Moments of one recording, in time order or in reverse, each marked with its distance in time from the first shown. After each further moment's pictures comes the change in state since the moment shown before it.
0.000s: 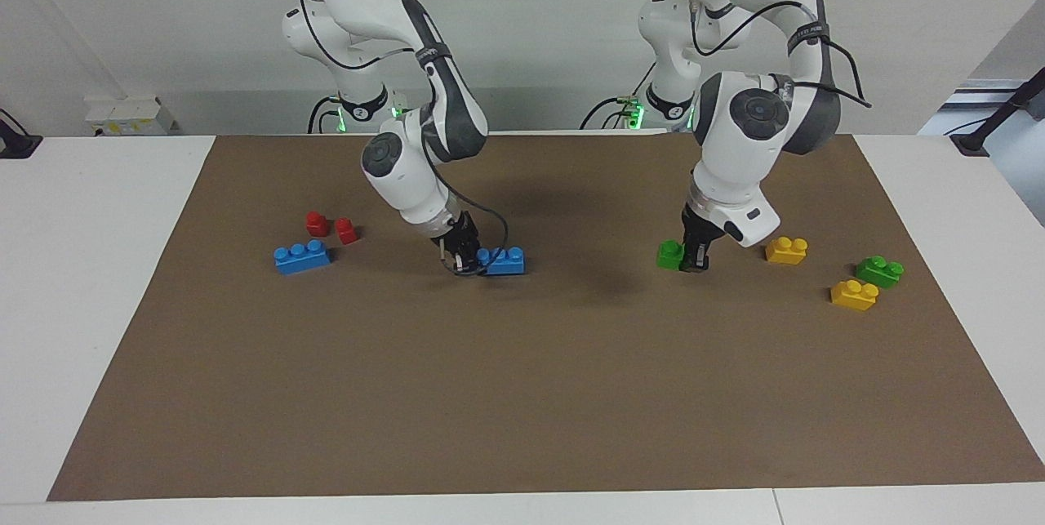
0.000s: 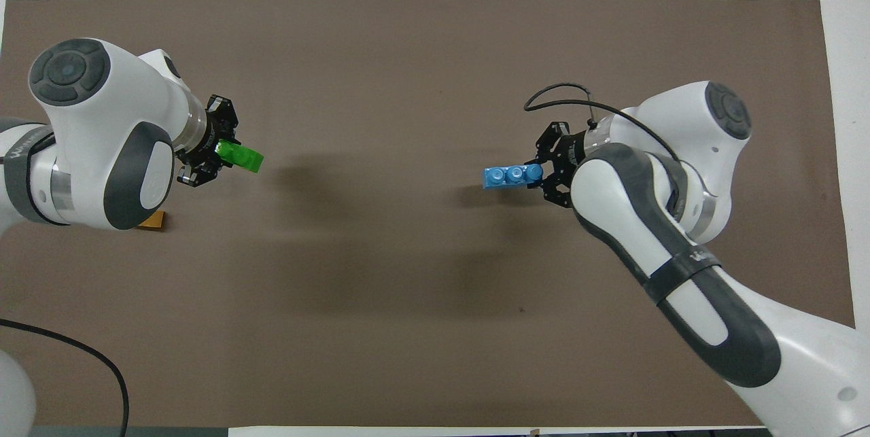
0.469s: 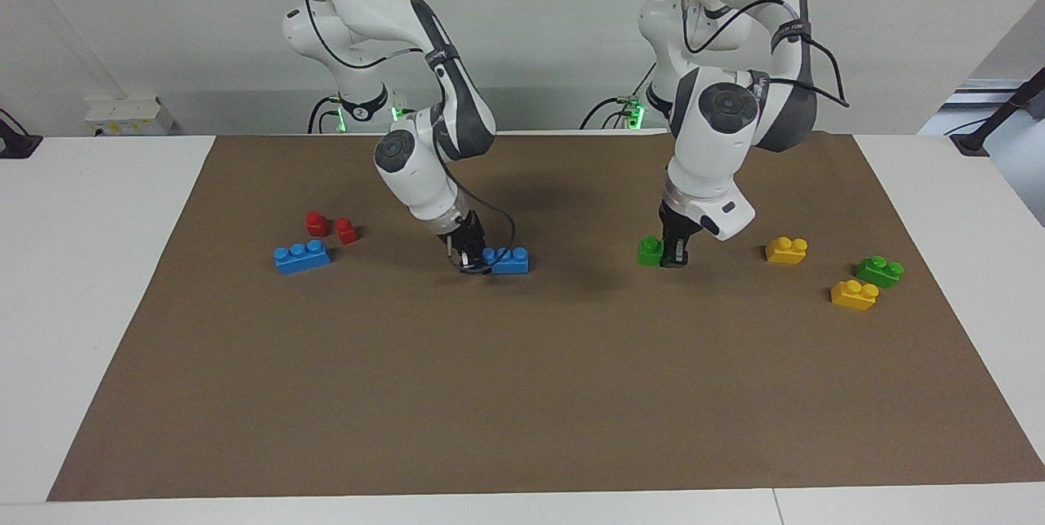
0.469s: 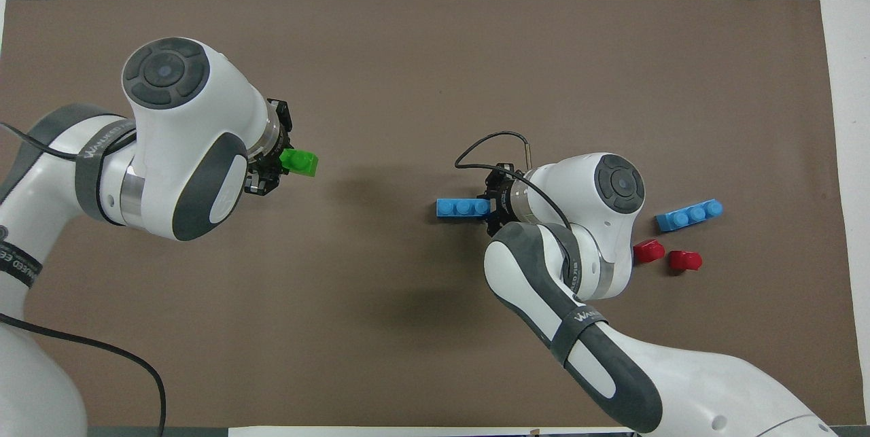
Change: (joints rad) left arm -0.149 0.003 0.000 0.100 0.008 -0.118 -0.299; right arm 0.220 0.013 0.010 -0.150 0.000 0.283 0.222
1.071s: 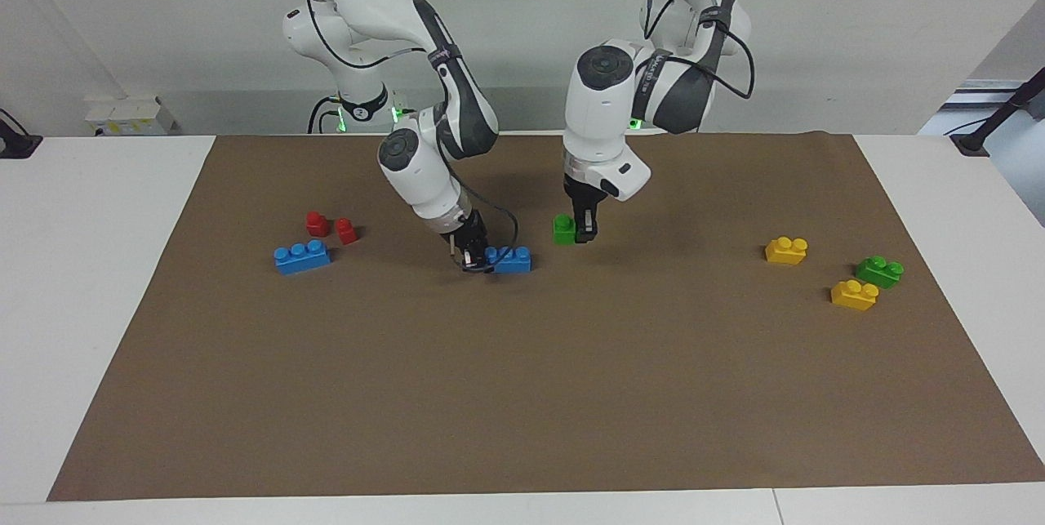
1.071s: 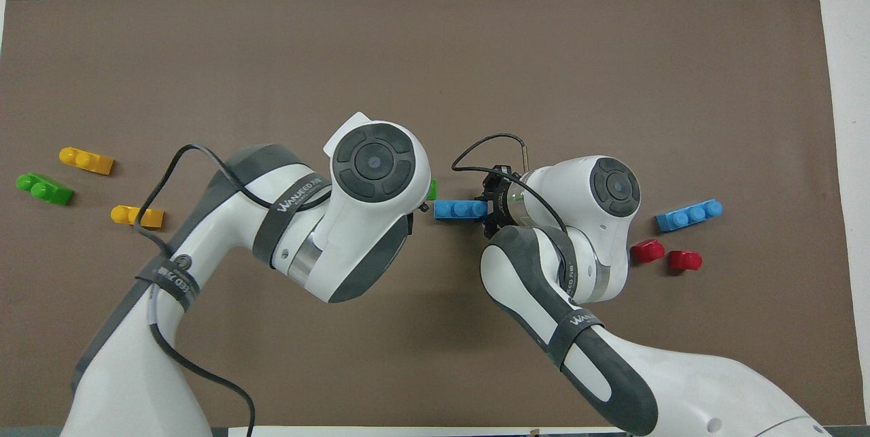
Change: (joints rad) left arm -0.236 0.000 -0.003 0.022 0.002 0.001 -0.415; right arm 0.018 0.000 0.008 -0.021 0.000 0.041 0.034
